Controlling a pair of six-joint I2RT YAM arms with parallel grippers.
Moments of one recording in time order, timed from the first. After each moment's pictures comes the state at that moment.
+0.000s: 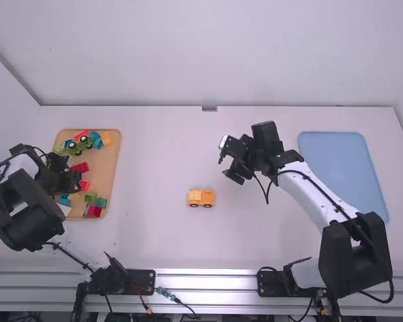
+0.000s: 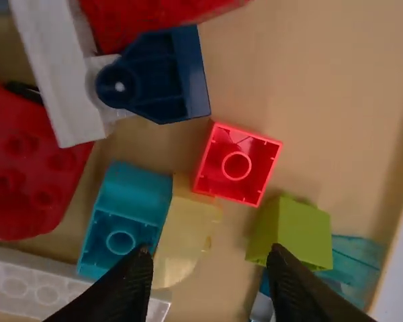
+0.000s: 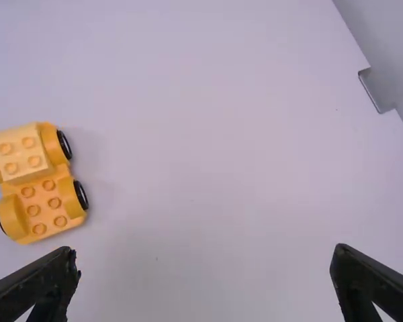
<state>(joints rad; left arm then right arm) 0.77 1.88 1.26 -0.85 0.18 0.63 0.33 1.51 1.01 -0.41 -0.38 -0.81</state>
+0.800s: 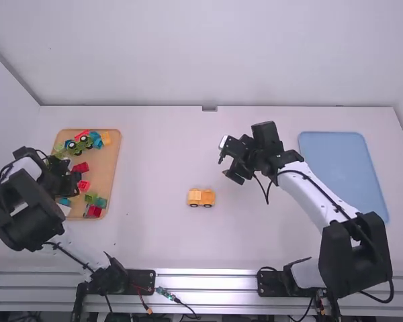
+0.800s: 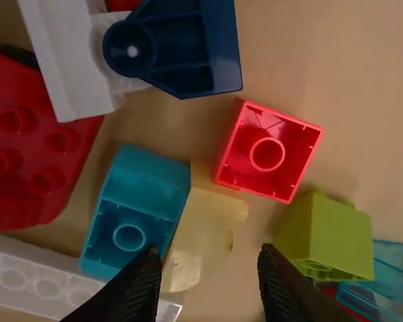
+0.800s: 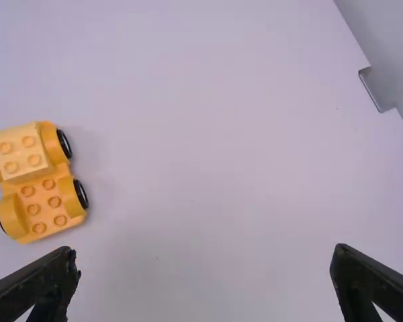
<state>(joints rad) 0.77 1.88 1.22 -0.78 0.11 0.61 0.33 1.51 1.01 -0.42 -0.38 -0.82</state>
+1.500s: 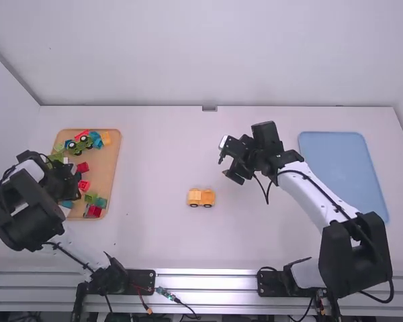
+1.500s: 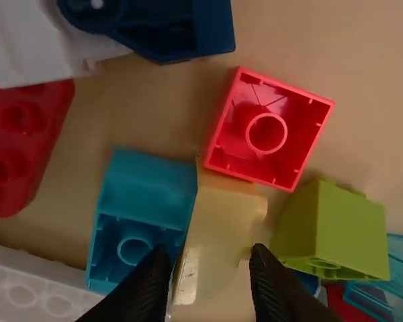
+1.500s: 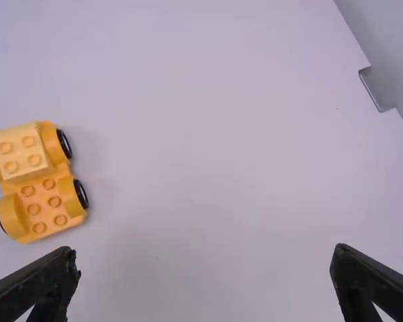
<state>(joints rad) 0.76 1.88 1.18 -0.79 0.10 0.62 0.33 1.51 1.01 -0.42 -0.38 -0.81</state>
